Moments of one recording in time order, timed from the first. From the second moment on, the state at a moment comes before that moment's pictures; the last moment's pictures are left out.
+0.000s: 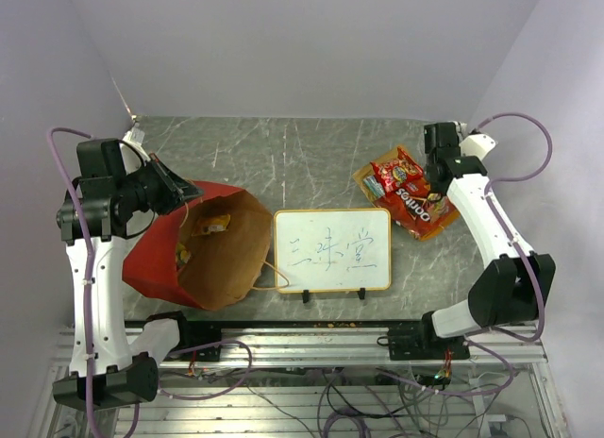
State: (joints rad) left arm 0.13 1.02 1.37 -1.04 0.58 -0.64; right arm 0.11 1.45 1.31 -0.77 0.74 0.76
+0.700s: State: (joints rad) left arm 0.13 0.94 1.35 -1.06 0.57 -0.65; right arm 0.11 1.64 1.36 -0.65 0.55 0.83
